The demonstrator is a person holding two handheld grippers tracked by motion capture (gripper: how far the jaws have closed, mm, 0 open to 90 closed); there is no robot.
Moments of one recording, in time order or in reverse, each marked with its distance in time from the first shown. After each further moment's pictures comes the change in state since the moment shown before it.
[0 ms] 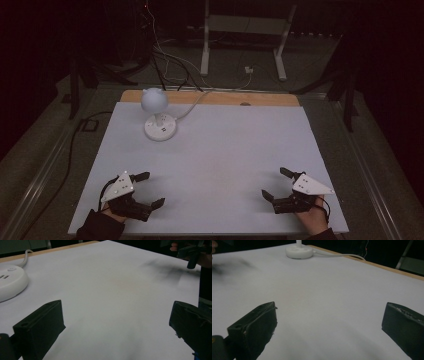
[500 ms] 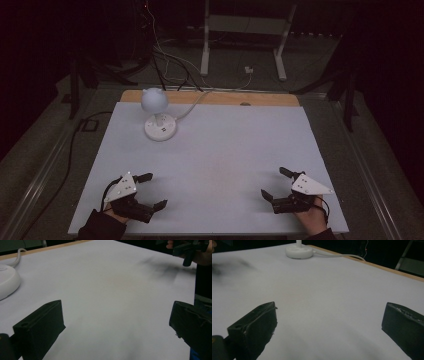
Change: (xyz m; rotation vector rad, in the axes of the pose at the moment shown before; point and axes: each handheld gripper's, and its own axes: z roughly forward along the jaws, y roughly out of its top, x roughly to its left) left arm -0.005 0.002 0.004 0.006 -0.028 0.003; right arm 0.001 0.001 0.001 -0.005 -0.001 -0.003
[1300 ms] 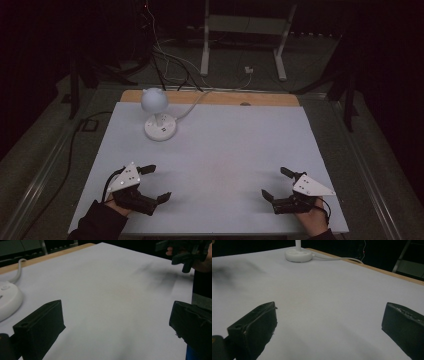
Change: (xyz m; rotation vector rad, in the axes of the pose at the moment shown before) left arm -0.001 0.039 0.001 0.015 0.001 0.029; right arm 0.004 0.004 -0.004 -0.014 -0.013 -0.003
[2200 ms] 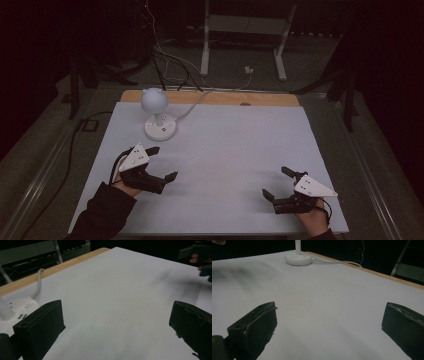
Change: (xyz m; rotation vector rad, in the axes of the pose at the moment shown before) left arm 0.021 0.038 0.024 0.016 0.102 0.014; right arm 0.000 0.002 -0.002 -0.024 -0.004 0.000
